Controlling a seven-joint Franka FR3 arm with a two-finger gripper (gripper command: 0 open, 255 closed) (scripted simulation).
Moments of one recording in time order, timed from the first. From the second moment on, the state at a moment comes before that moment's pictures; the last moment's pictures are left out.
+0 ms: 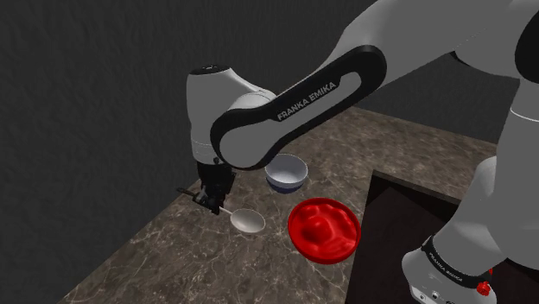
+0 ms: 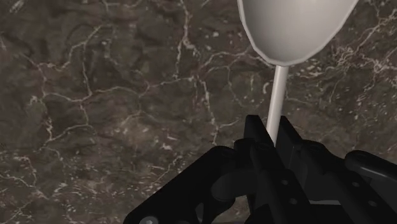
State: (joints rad) arm 0.40 0.32 0.37 -1.93 -0.01 2.24 0.33
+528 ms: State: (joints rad) arm 0.37 0.20 0.38 -2.01 0.04 2.21 0.29
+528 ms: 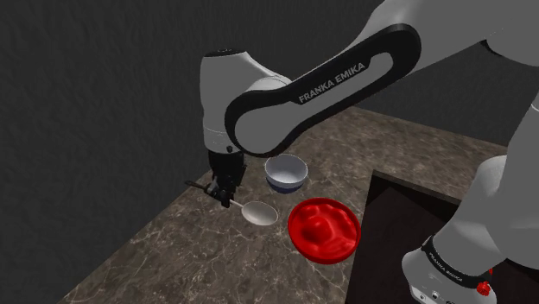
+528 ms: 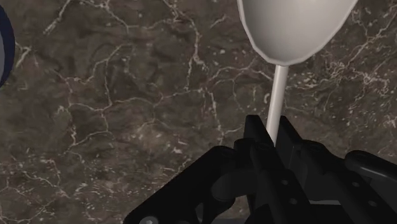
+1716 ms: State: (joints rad) arm 0.36 -0.54 0.27 -2.73 0.30 2.18 0.00
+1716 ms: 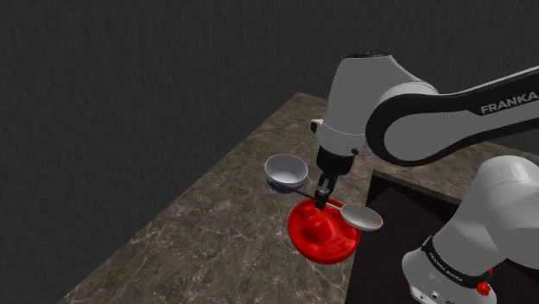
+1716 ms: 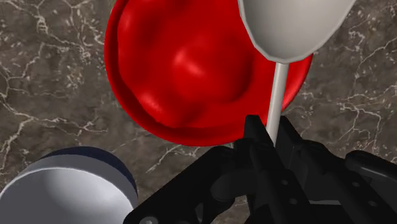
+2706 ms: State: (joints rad) arm 0.37 -0.57 0.25 -2.94 0.34 2.35 -0.08
